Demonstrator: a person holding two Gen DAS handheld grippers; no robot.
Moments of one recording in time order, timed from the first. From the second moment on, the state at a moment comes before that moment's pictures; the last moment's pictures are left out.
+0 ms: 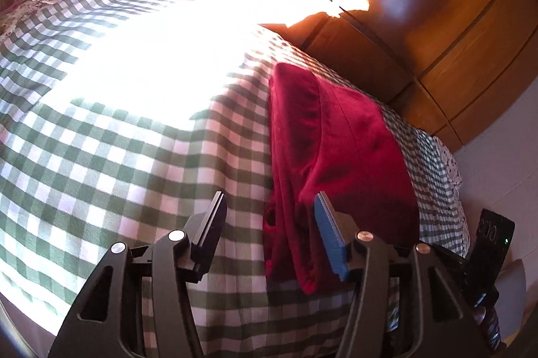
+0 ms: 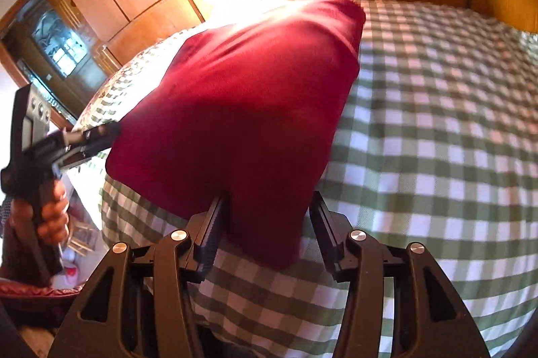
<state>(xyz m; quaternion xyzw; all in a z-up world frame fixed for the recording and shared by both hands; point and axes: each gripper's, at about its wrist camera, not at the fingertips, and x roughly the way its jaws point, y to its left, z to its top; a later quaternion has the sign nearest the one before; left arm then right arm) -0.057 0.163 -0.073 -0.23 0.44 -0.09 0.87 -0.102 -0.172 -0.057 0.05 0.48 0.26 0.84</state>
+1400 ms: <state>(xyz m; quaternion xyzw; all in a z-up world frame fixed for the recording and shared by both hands) 0.034 0.082 -0.084 -0.05 0.45 -0.06 0.89 0.014 -0.164 -0.078 0.06 0.45 0.17 0.87</state>
